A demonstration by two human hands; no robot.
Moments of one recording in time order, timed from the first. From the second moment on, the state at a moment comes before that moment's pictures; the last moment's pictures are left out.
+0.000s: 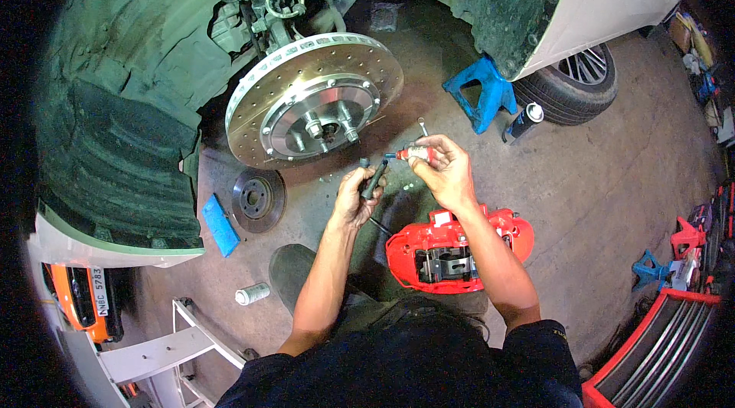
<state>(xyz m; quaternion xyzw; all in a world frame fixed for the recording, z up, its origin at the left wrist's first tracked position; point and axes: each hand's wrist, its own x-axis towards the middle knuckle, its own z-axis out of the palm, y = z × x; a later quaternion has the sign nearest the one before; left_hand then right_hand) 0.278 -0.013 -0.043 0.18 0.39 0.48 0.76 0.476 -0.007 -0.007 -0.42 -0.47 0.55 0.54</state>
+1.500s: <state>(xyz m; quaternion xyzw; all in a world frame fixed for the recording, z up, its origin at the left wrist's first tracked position) 0.275 -0.014 -0.049 0.15 0.36 0.45 0.80 0.482 -0.011 -0.002 -0.45 -0.47 0.52 0.54</state>
